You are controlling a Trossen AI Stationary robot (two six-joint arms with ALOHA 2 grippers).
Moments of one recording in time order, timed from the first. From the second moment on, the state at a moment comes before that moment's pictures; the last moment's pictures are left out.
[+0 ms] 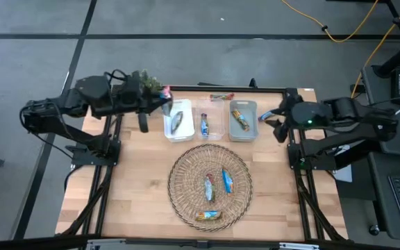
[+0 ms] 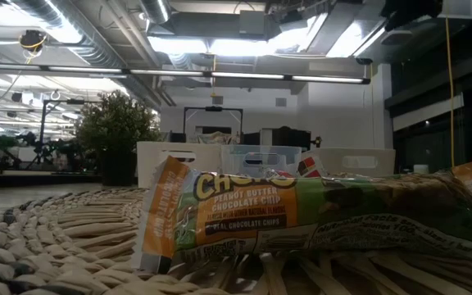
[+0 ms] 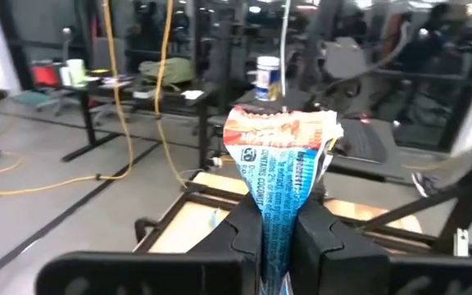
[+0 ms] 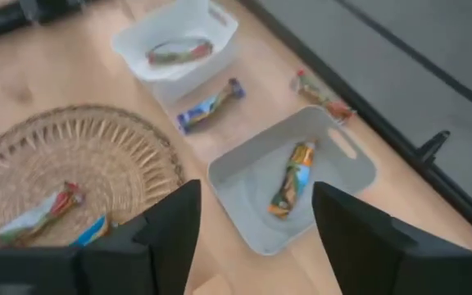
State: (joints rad) left arm -0.04 1.06 1.47 -0.49 -0.33 -0.12; right arm 0.07 0.90 1.26 -1.19 0.44 0.52
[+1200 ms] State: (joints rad) left arm 0.41 1.60 1.28 -0.63 -0.10 -0.44; right arm 0.07 0.83 1.12 -1.04 0.55 0.38
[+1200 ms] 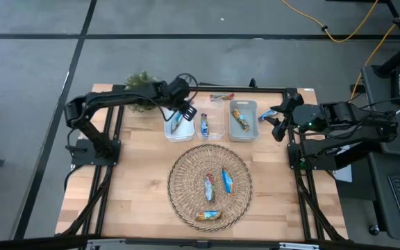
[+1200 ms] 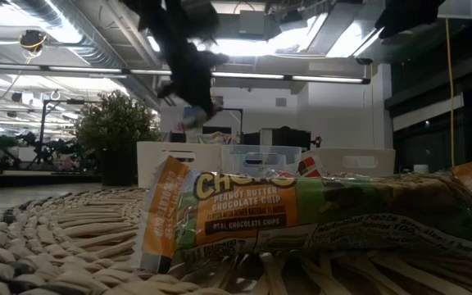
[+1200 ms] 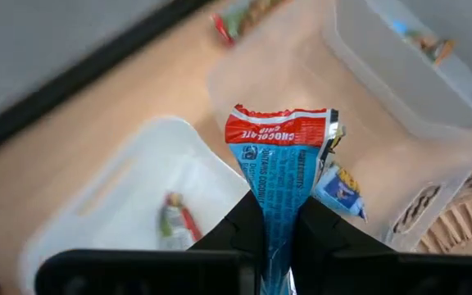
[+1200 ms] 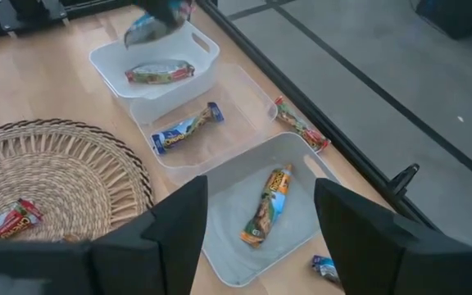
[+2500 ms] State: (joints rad) left arm 0.35 1.26 1.27 -0.65 -0.22 -0.61; right arm -0.25 0.90 1.07 -1.06 0.56 0.34
